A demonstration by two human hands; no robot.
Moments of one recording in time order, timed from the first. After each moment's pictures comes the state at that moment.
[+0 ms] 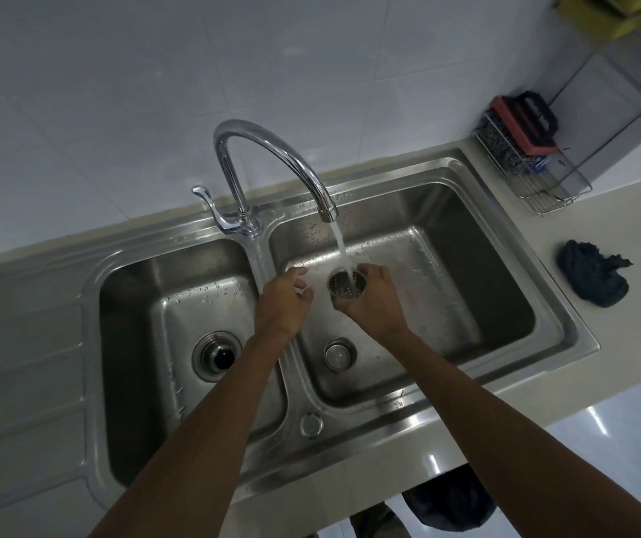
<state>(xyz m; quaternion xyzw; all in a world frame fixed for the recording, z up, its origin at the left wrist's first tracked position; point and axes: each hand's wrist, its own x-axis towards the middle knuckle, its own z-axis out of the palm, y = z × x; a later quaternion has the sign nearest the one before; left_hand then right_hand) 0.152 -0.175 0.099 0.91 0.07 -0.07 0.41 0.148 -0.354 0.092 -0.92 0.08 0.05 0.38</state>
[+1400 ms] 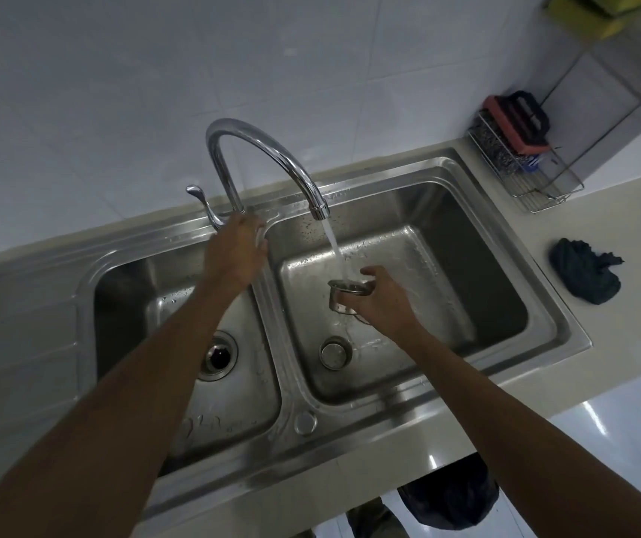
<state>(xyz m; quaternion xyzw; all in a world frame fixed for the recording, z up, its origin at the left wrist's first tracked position) 0.214 -0.124 0.155 0.98 -0.02 0.00 0.21 0.143 -0.378 0.106 -0.87 0.14 0.13 0.46</state>
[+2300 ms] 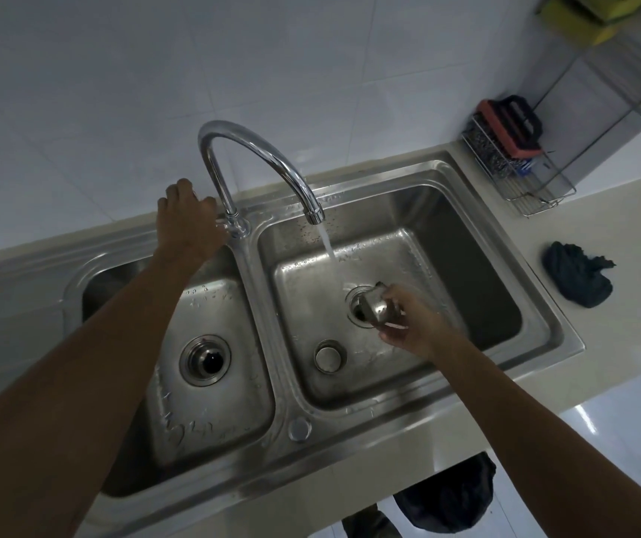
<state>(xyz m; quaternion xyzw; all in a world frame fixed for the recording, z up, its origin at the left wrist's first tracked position) 0.256 -0.078 0.172 1.00 0.00 0.02 -0.02 0.132 -0.435 0.100 -0.55 0.38 0.26 0.70</state>
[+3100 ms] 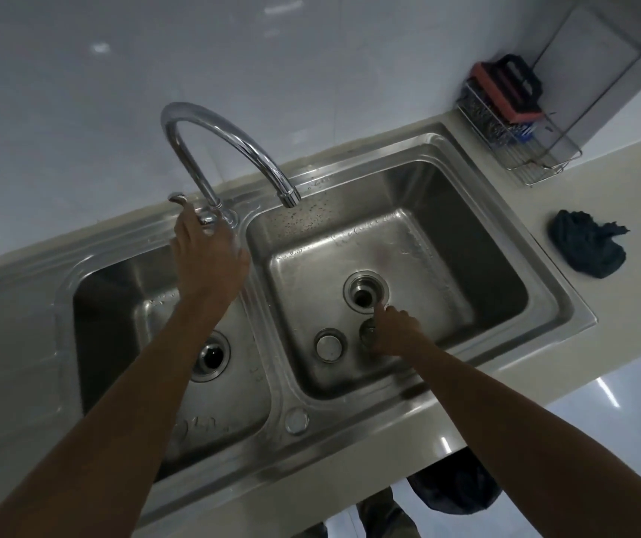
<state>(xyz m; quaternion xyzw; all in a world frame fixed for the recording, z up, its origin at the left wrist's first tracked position) 0.186 -0.132 0.147 1.00 0.01 0.07 0.07 0.114 -0.424 0.022 -0.94 0.04 0.33 0.06</state>
